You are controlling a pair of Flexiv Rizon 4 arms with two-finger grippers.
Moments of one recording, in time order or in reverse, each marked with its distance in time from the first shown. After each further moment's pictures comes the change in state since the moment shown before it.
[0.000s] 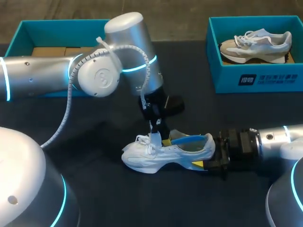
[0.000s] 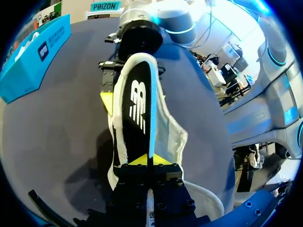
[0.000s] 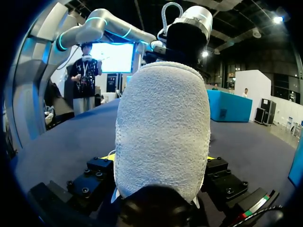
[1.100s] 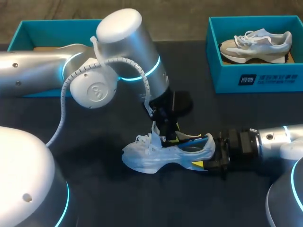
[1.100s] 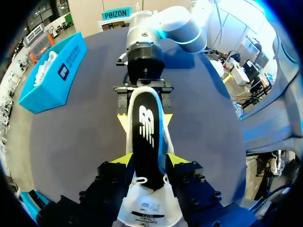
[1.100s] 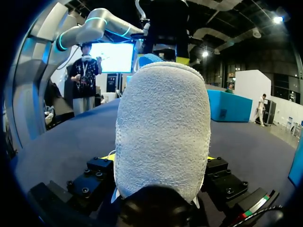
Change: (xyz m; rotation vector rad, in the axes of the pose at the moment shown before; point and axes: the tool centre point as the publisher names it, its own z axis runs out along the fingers) left arm 0.012 -0.035 -0.033 -0.003 -0.295 0.009; right arm 0.000 0.000 0.000 0.000 0.000 0.000
